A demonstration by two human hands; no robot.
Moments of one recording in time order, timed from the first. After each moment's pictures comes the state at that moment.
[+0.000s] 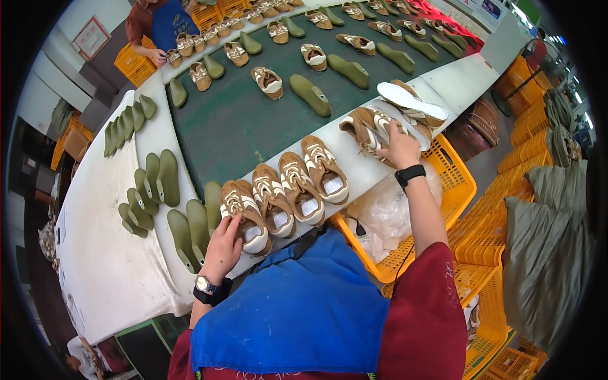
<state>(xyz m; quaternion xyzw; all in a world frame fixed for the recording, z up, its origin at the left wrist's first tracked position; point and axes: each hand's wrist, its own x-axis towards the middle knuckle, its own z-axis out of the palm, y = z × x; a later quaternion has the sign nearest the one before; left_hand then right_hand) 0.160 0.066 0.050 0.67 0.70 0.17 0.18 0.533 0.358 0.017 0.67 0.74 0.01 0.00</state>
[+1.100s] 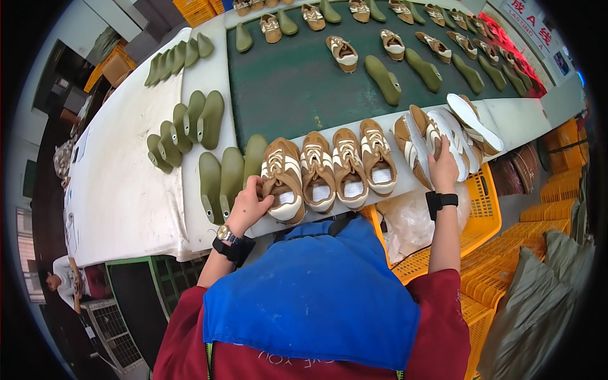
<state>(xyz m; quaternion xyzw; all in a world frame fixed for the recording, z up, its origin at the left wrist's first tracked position) 0.137 0.060 0.015 0.46 0.80 0.28 0.27 0.513 0.339 -0.018 0.67 0.72 -0.07 -0.14</state>
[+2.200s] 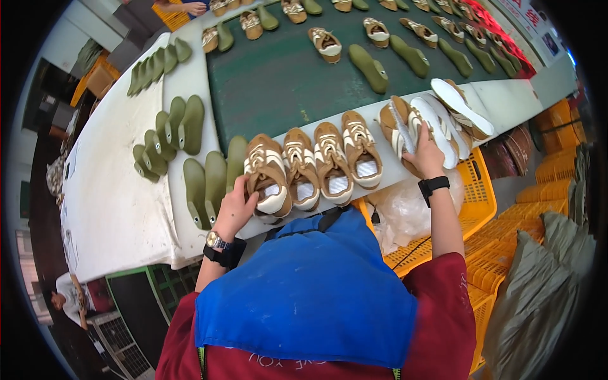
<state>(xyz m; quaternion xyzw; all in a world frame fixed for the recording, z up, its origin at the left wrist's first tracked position) 0.143 0.070 0.017 0.49 0.81 0.23 0.22 0.508 0.346 -0.012 0.63 0.78 -0.07 -0.01</state>
